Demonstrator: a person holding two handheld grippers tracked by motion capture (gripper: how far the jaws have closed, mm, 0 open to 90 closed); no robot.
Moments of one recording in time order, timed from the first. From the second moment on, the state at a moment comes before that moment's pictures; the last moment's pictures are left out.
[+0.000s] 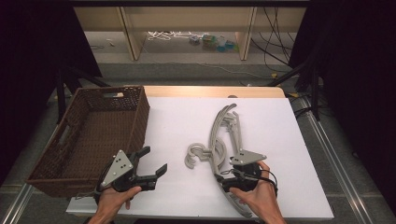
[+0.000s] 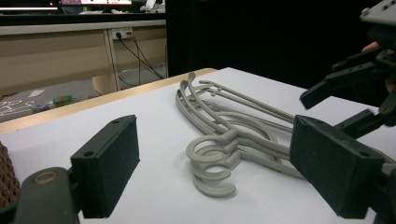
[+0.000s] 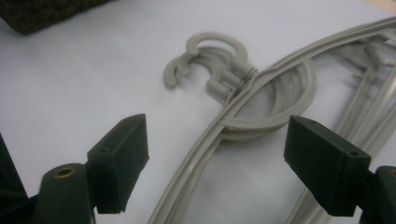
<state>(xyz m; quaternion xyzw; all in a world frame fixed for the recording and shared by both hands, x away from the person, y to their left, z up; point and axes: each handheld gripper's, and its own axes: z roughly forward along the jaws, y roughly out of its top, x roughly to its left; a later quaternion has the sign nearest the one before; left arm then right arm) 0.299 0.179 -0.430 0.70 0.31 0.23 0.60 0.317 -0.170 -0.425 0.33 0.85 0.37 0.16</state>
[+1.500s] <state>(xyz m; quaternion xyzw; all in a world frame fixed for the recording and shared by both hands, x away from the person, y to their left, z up) 0.299 0.179 -0.429 0.70 0.31 0.23 0.60 0.350 -0.151 -0.430 0.37 0.89 0.24 0.08</state>
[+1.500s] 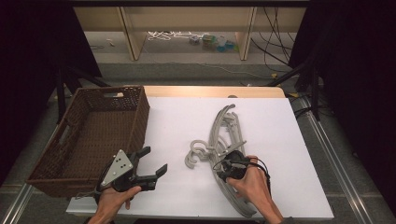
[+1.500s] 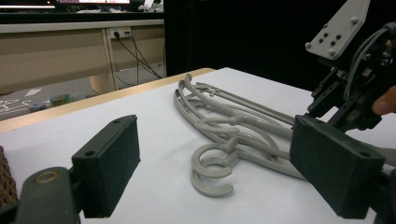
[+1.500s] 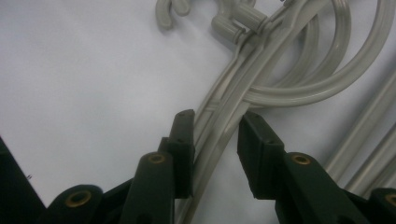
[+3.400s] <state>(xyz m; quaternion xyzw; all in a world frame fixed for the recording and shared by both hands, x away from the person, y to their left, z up) 0.300 0.164 -0.433 0.74 0.26 0.24 0.57 0.333 -0.237 -0.370 0.29 0.89 0.34 0.10</state>
